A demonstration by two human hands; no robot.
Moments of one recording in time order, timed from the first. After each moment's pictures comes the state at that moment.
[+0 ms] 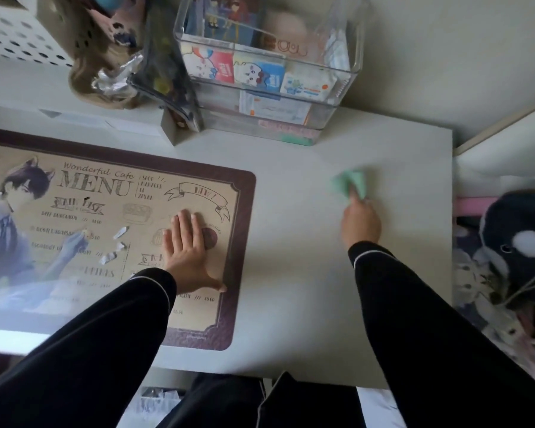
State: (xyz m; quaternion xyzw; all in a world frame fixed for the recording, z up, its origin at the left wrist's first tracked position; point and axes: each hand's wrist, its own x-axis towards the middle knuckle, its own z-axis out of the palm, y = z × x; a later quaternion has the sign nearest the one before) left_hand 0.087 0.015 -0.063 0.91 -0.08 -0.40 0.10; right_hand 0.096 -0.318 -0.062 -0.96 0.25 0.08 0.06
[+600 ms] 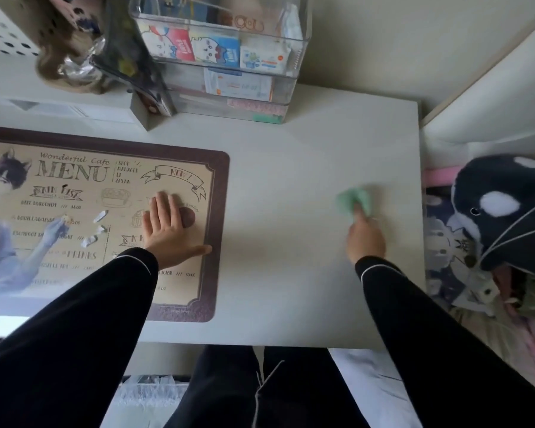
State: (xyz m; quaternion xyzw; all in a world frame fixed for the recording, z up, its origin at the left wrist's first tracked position) left_hand 0.078 0.013 -0.077 0.94 -0.07 -0.32 0.12; right_hand -0.009 -0.359 -0.047 -0.93 0.32 0.15 0.10
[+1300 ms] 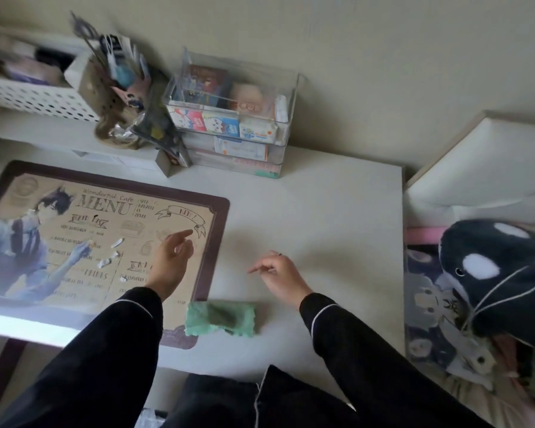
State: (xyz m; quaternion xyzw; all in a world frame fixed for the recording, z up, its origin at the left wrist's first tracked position) left_hand 0.062 -0.039 0.008 0.85 0.15 -0.11 0.50; right_hand 0.019 -0.273 0.020 -0.82 0.05 0.23 0.51
